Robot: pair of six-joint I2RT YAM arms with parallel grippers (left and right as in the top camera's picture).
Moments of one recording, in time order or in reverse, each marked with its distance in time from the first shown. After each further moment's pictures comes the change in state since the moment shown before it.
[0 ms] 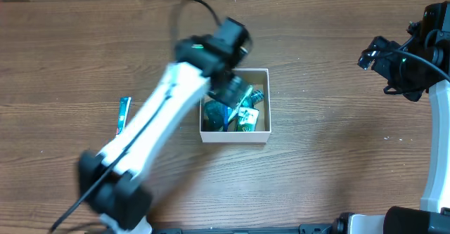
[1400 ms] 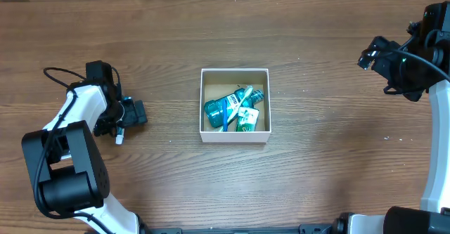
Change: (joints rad) left arm 0.737 0.071 -0.663 0.492 0.089 -0.023; right arm 0.000 0.000 0.000 0.000 0.000 0.000
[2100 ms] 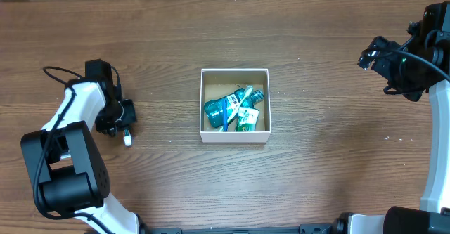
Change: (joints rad) left arm -0.002 0.000 0.047 -0.117 0.004 0.001; right arm 0.000 0.000 0.000 -0.001 0.000 0.000
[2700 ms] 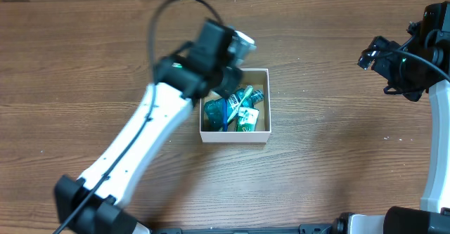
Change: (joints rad) left arm -0.776 -0.182 0.426 -0.010 0.025 0.190; right arm 0.000 0.000 0.000 0.001 -0.001 0.000
